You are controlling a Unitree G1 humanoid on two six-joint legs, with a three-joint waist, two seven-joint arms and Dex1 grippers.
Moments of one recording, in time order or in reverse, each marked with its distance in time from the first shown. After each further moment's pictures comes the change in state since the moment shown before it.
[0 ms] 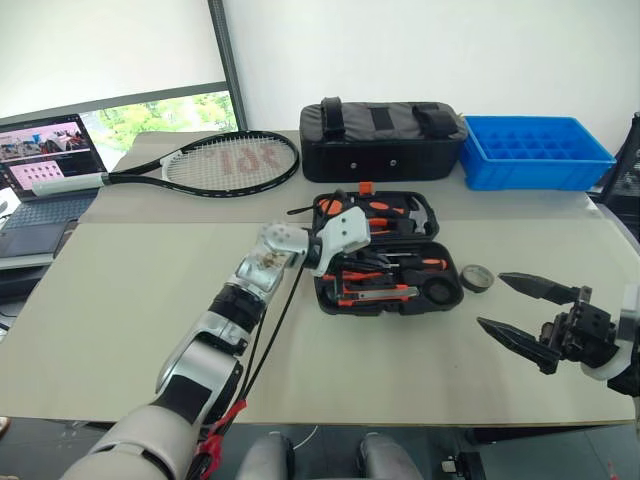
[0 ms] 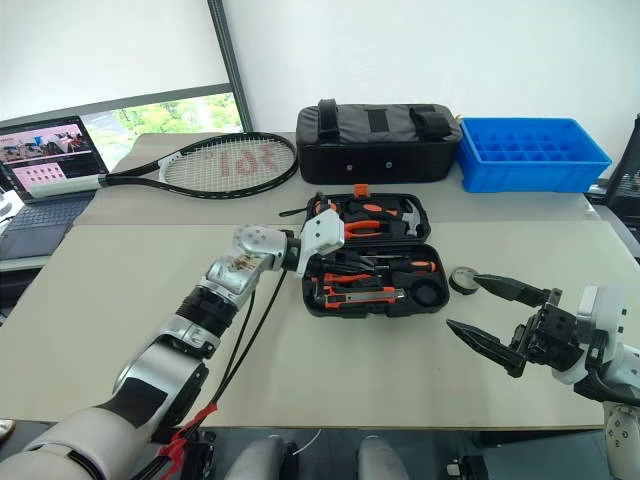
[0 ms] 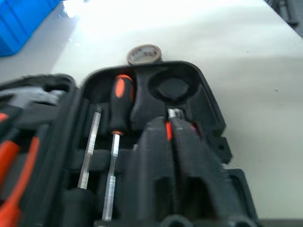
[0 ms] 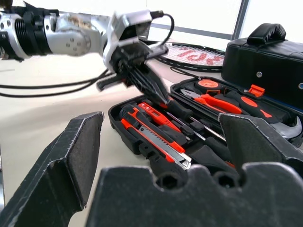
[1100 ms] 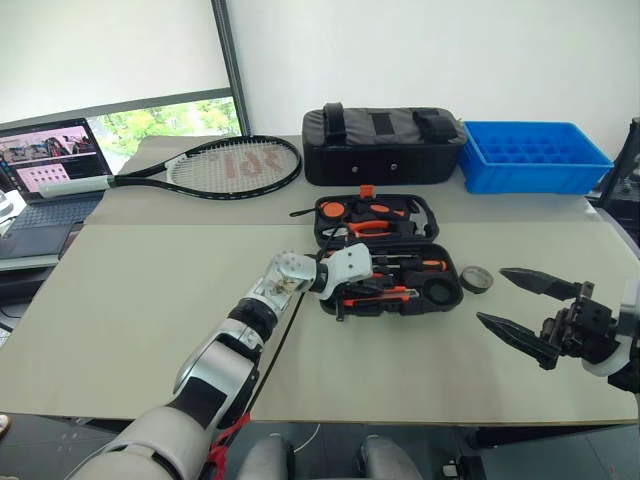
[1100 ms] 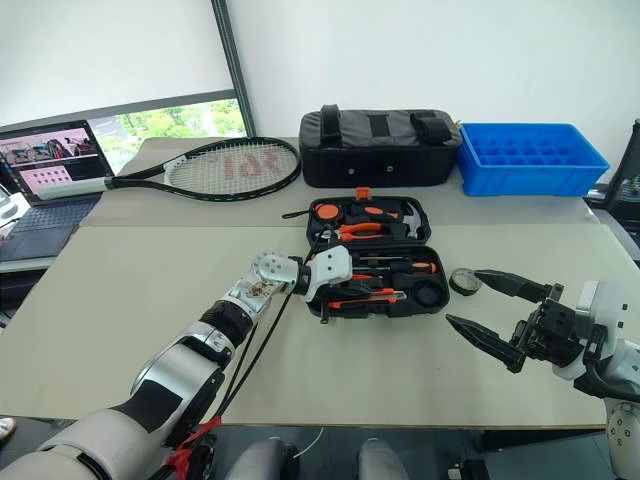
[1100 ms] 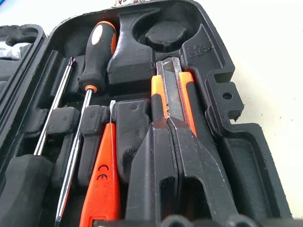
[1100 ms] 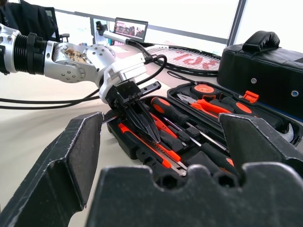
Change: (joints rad) left arm -0.020 -0.069 -0.025 0.307 0.153 -0.254 0.109; right arm 0.000 -0.016 0.001 -0.026 0.000 0.013 -0.049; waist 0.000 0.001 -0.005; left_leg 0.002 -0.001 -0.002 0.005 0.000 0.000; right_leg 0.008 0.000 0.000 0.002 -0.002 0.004
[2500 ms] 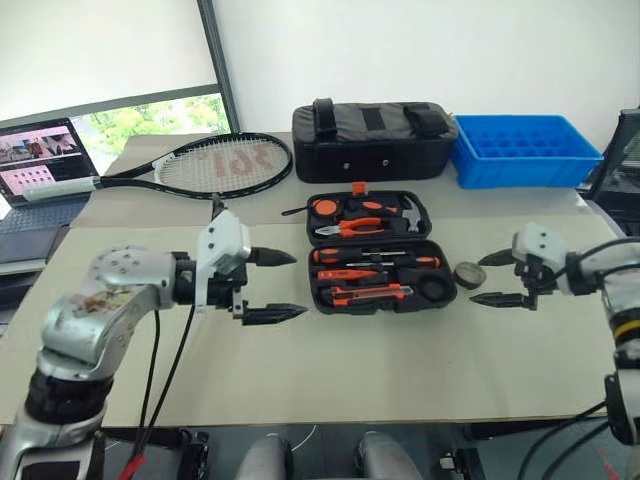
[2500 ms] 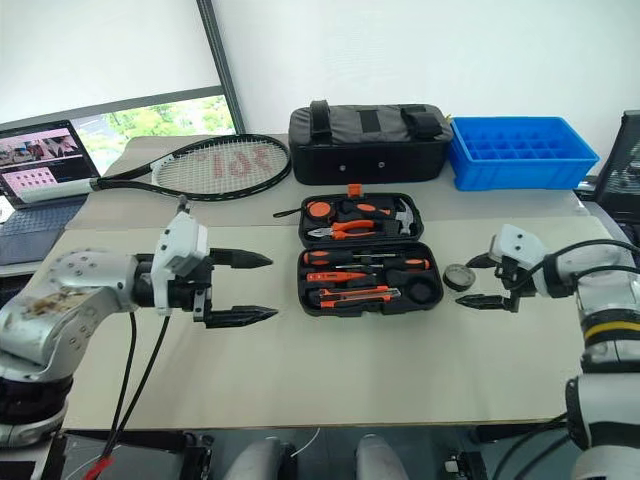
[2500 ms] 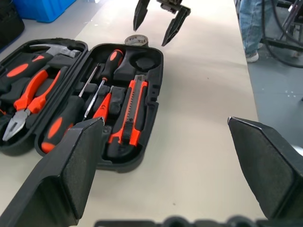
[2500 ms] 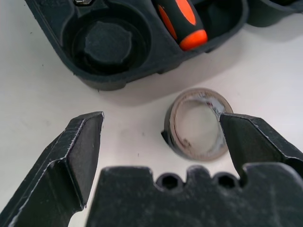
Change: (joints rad) left arm 0.543 0.679 0.422 -1.487 -0.663 1.036 -0.033; right arm -0.968 -0.172 0.659 1.281 -0.750 -0.447 0.247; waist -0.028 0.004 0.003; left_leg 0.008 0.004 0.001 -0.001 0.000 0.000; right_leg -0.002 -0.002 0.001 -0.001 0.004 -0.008
